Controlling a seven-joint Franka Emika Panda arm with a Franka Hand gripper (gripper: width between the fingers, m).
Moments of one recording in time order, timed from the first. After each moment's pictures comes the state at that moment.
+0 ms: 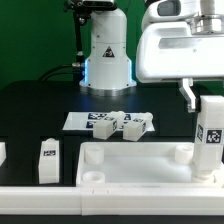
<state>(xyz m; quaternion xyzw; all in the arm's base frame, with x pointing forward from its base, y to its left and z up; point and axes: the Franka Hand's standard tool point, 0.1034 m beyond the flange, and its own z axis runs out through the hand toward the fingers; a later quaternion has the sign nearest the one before) 0.623 0.116 0.127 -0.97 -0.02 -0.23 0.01</state>
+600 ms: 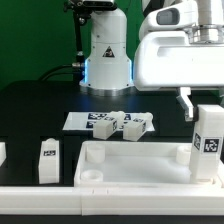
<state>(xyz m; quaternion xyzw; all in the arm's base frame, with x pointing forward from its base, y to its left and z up) 0.624 0.114 0.115 -0.97 -0.06 -0.24 0.00</state>
